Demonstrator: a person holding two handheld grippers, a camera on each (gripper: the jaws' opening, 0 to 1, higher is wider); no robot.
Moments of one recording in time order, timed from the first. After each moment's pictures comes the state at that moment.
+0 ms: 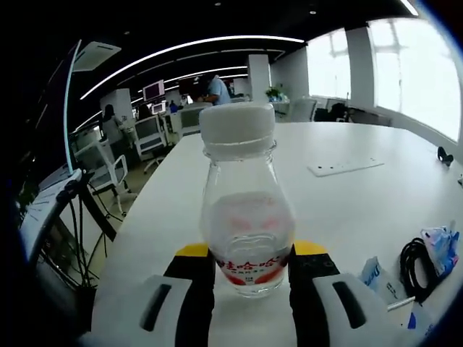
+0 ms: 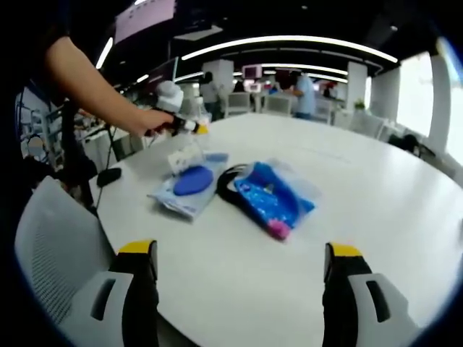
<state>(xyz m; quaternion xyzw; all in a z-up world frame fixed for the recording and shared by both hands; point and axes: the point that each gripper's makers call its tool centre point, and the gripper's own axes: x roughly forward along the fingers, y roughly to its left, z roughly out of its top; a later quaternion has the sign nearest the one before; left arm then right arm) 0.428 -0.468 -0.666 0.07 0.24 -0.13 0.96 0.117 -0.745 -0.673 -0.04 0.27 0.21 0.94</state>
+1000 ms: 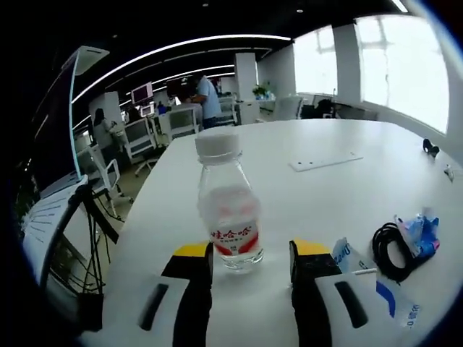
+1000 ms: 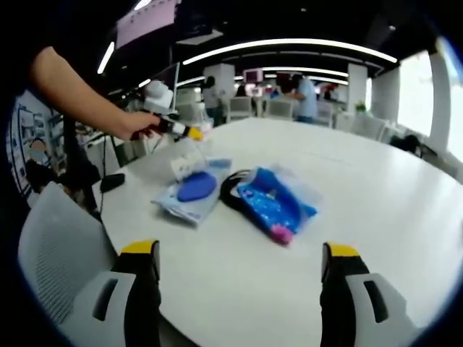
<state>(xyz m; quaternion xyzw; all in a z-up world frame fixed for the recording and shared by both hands) 0.381 -0.475 -0.641 0.08 0.25 -0.17 0.95 0.118 -0.742 -0.663 -0.03 0.25 0.21 0.94</state>
